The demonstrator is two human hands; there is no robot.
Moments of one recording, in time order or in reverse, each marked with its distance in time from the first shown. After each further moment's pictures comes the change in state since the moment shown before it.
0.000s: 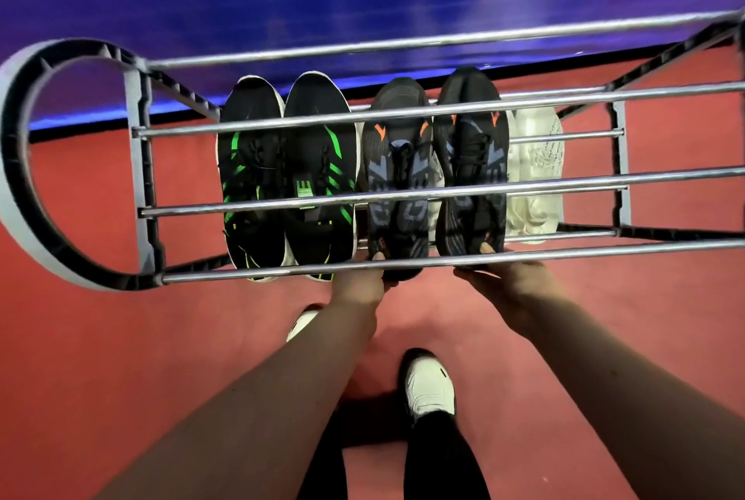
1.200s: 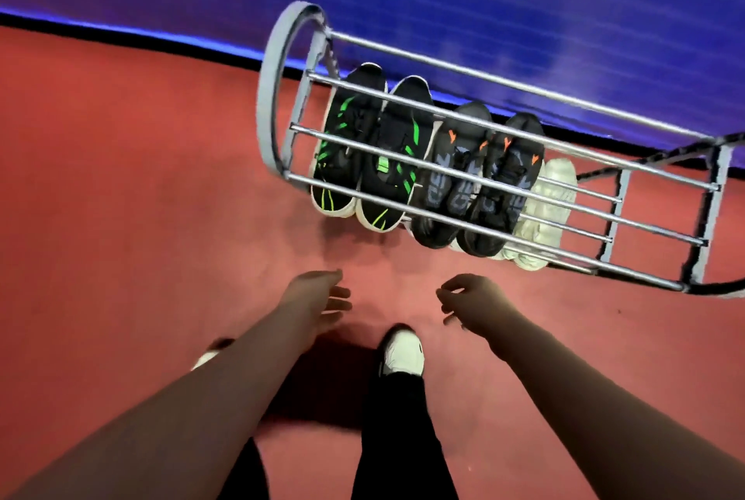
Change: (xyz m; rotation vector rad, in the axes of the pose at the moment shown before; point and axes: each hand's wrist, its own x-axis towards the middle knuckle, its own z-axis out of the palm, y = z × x) left_hand -0.128 -0.024 -0.134 -0.168 0.055 -0.213; right_hand -0.130 0.026 0.041 -1.218 -0.118 -0.115
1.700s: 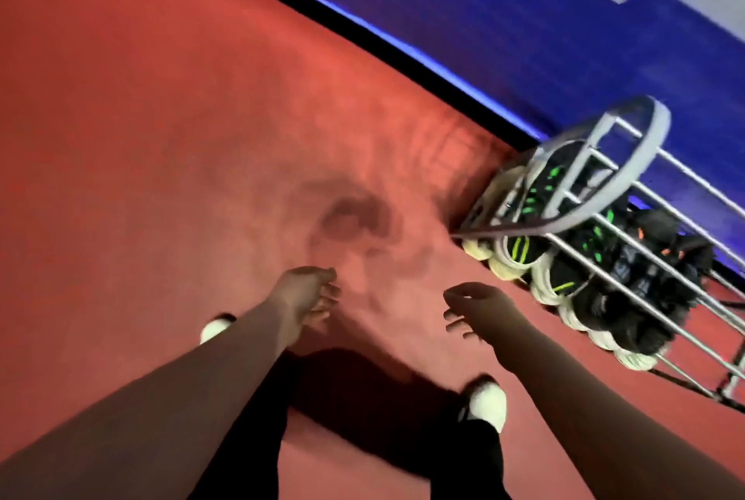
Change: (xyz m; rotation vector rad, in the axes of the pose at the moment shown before) left_hand 0.044 0.006 -0.317 -0.205 -0.028 0.042; right_hand -0.042 -0.183 0.238 -0.138 -0.039 -0.092
